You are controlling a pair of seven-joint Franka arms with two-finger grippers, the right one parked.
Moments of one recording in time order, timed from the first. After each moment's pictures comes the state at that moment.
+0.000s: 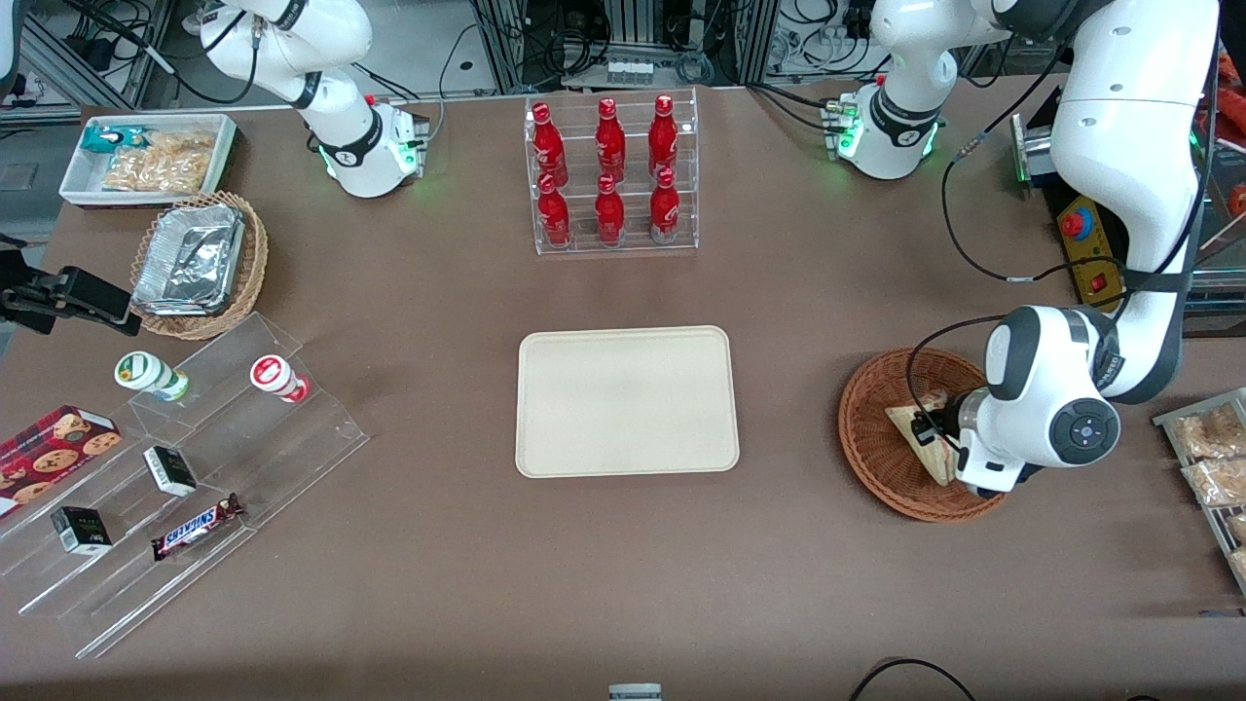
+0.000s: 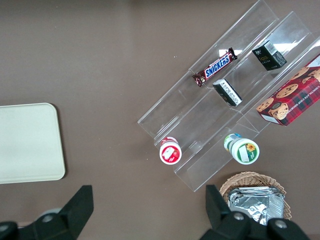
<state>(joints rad) 0.11 0.57 -0.22 -1.69 0.10 1.93 -0.67</state>
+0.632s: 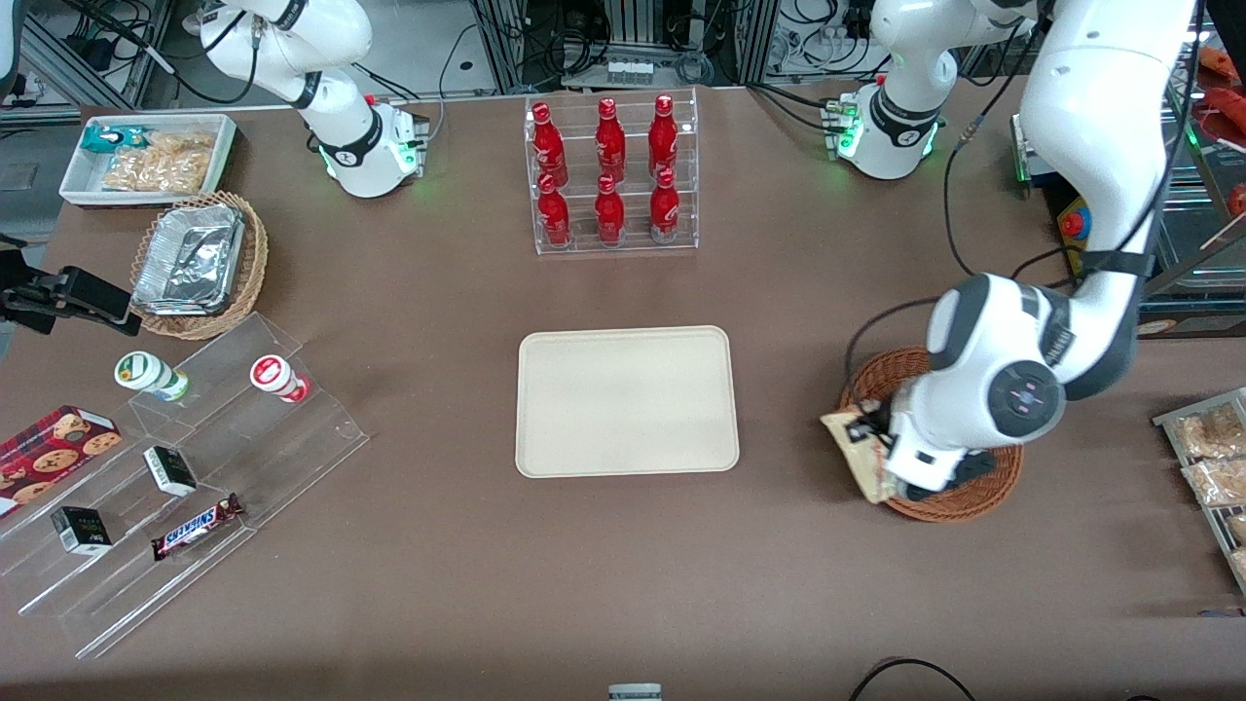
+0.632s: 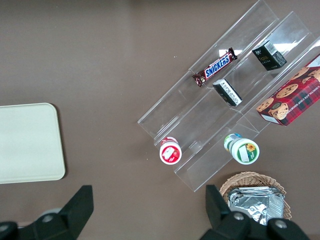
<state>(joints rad) 0.08 0.52 -0.46 -1.59 0.10 1.91 -0.67</state>
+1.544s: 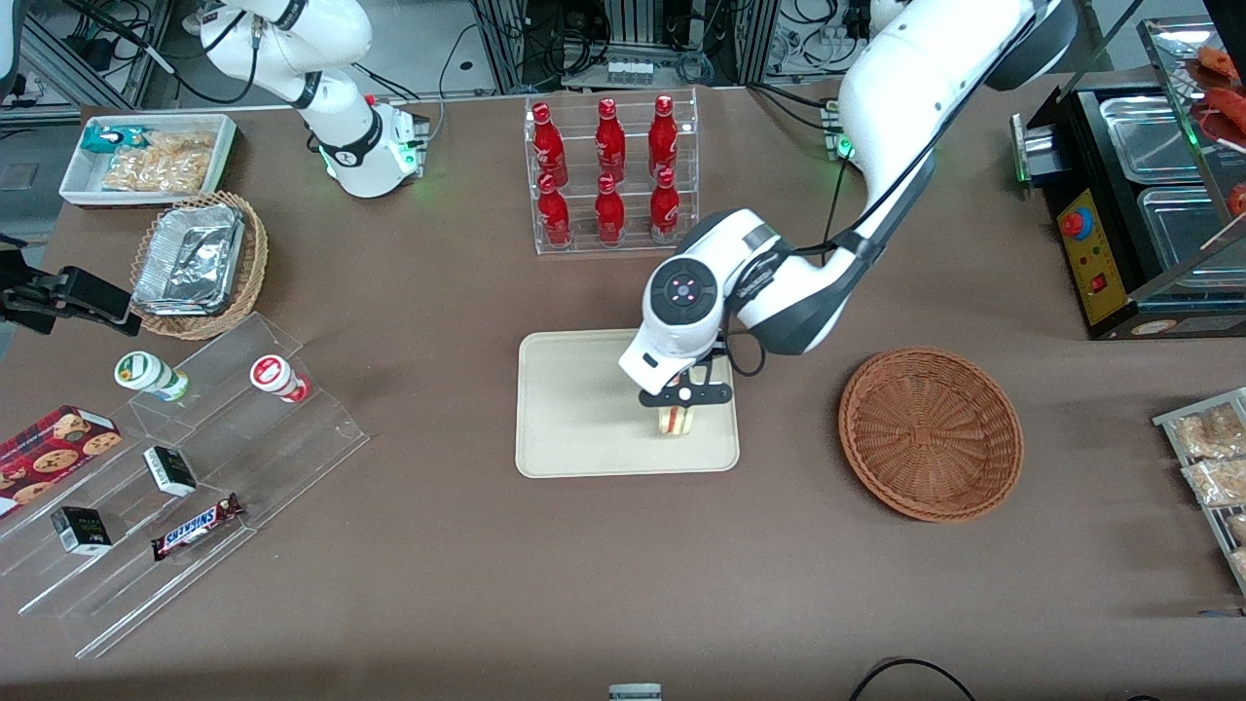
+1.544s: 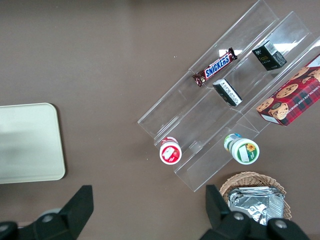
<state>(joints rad) -0.32 0.71 -0.52 -1.44 0.26 1.92 -0.90</state>
